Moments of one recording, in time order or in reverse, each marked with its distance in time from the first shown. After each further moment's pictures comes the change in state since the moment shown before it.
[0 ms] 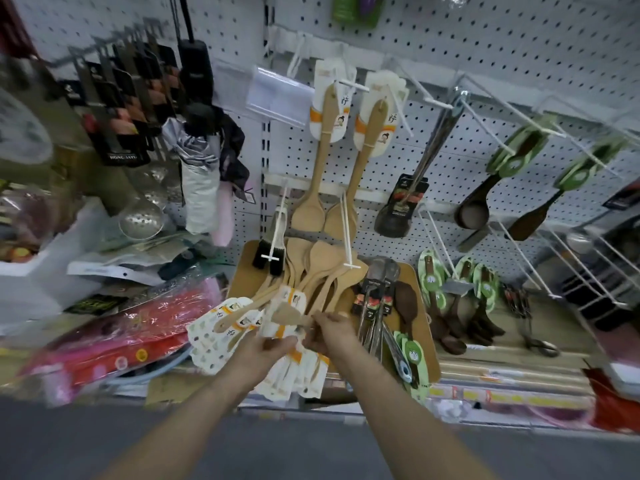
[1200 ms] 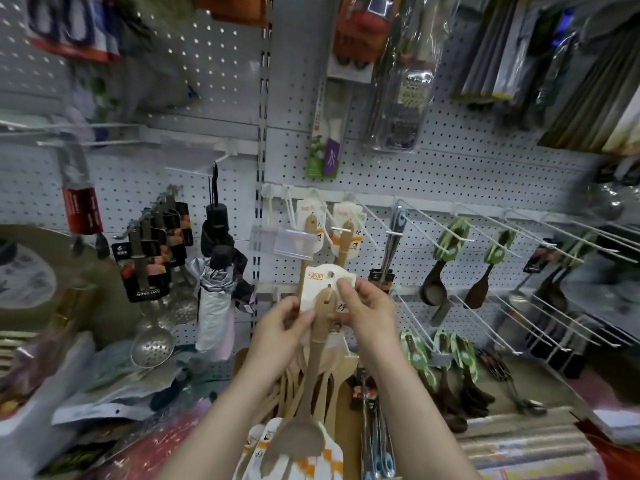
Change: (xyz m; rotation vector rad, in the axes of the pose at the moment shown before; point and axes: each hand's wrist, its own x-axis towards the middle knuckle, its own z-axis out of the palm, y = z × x) left_hand 0.014 0.160 -0.045 0.065 0.048 0.614; right_hand -0.163 -0.171 0.050 0.148 0.121 -0.854
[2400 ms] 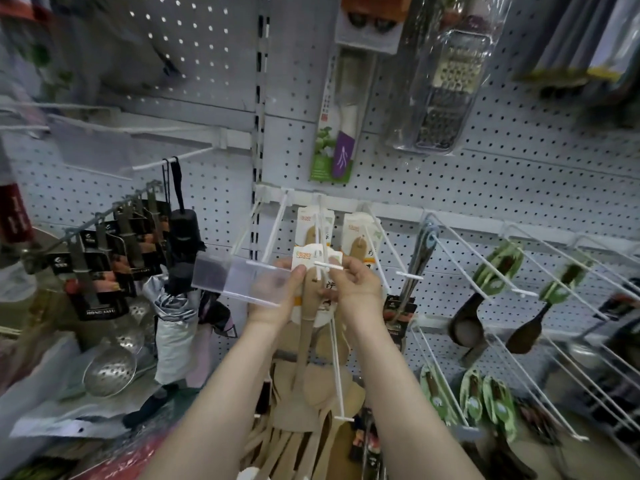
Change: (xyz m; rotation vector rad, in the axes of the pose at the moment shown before) left_hand 0.156 -0.010 0.037 -0.123 0.342 -0.012; right_hand 0.164 0.023 0.010 -0.100 -0.076 0.027
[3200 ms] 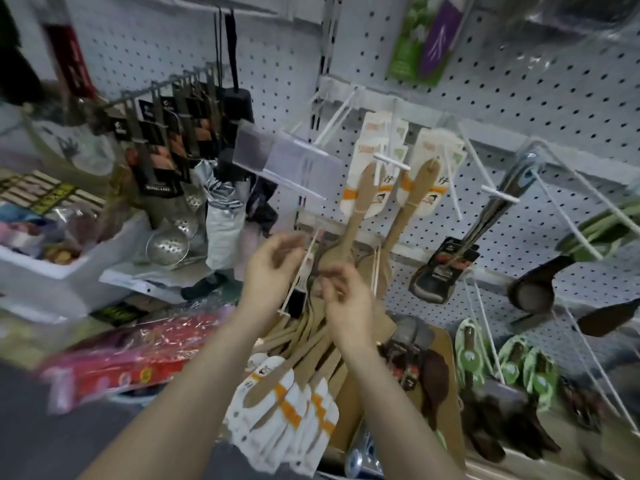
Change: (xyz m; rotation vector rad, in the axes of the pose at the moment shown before) left_hand -0.079 -0.069 -0.049 0.160 0.181 -0.048; right_hand -0.078 0.123 -0.001 -0.385 -0.270 -0.124
